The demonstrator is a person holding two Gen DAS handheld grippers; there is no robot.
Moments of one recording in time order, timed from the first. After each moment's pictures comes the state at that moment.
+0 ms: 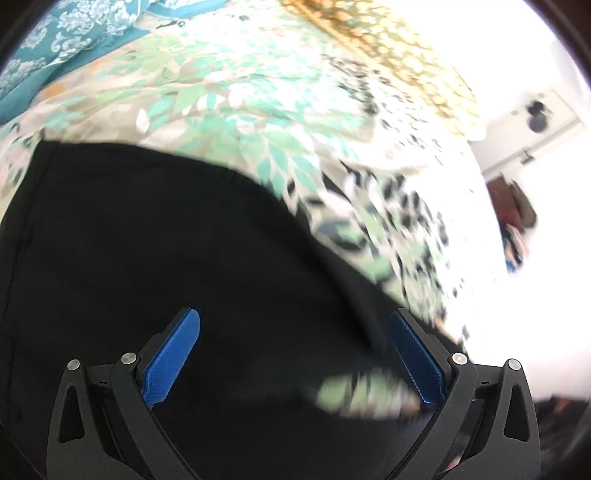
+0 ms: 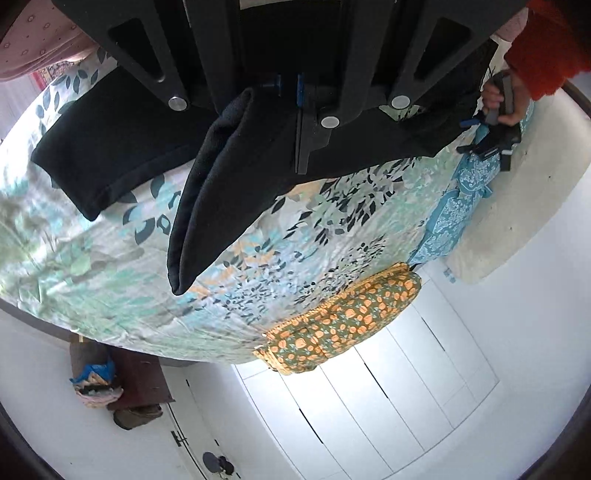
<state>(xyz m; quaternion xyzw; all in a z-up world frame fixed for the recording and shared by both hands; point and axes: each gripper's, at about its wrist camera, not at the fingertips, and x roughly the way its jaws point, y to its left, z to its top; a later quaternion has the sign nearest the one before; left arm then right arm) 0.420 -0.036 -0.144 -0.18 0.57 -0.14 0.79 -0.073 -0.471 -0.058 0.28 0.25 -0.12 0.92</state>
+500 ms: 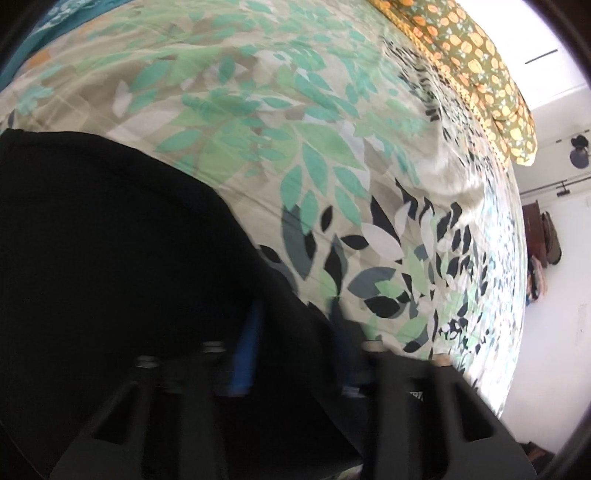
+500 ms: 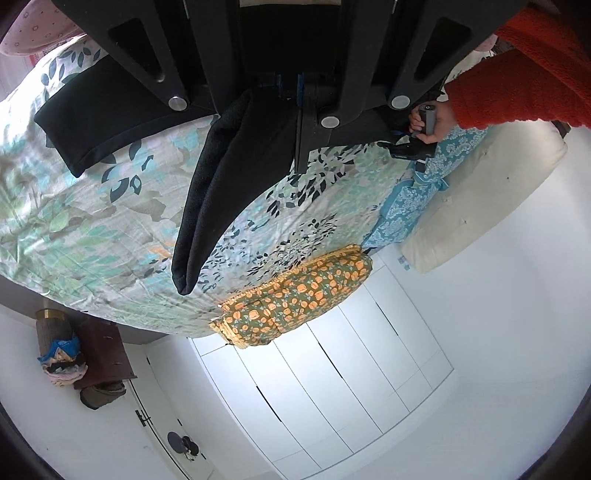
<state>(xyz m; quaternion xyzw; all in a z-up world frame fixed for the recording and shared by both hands) 0.478 -0.040 -0.193 -0.22 0.61 -0.08 0.76 -0.105 -0.470 -0.003 0.28 0.20 -0.05 0.94</state>
